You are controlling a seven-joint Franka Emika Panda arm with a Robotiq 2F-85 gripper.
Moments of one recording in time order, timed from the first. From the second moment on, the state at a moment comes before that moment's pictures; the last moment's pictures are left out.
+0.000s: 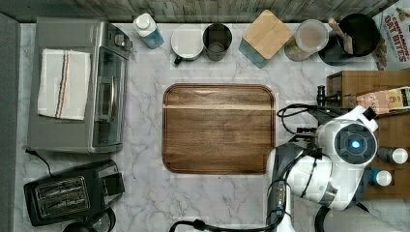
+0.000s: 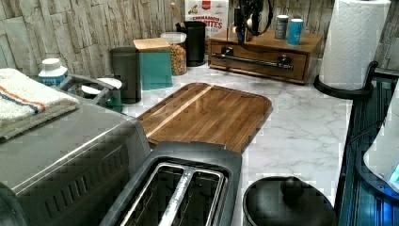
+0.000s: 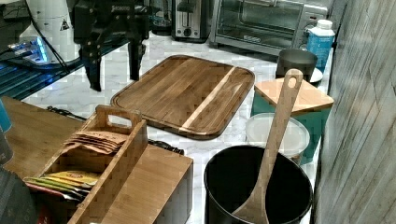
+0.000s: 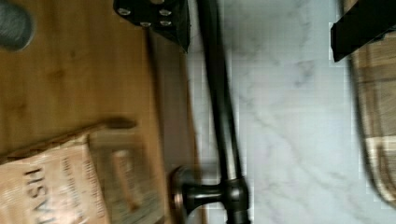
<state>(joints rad) -0.25 0.07 -0.25 -2.23 -0.26 0.85 -0.99</state>
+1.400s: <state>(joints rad) -0.29 0.19 -0.24 -2.21 -0.12 1.10 -1.18</state>
